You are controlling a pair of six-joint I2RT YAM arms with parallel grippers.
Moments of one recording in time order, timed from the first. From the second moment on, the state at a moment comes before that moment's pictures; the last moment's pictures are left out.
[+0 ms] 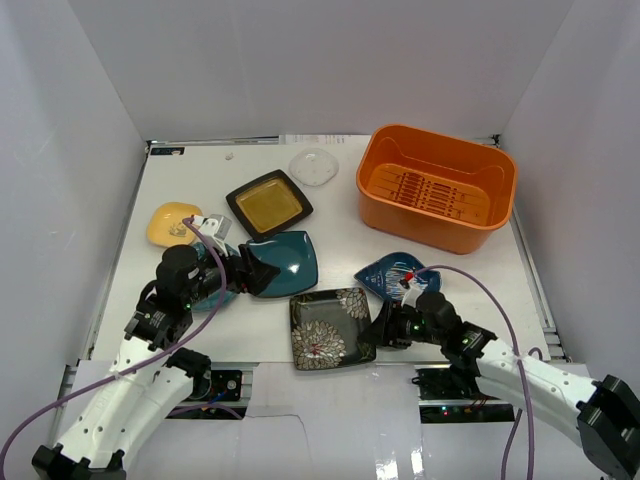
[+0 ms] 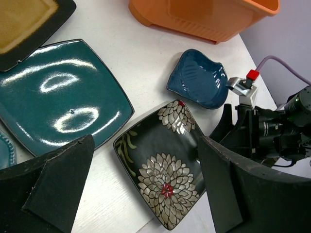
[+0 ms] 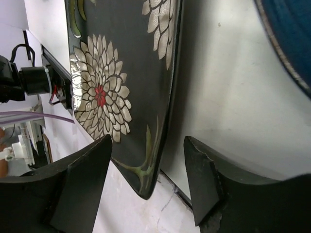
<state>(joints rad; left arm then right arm) -0.40 0.58 0.63 -0.36 0.33 -0.43 0.77 0.64 0.06 -0.01 -0.36 0.91</state>
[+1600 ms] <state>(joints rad) -0.46 0.46 0.63 -0.40 0.18 -0.47 -0.09 1.26 1.21 -0.36 -0.21 0.61</state>
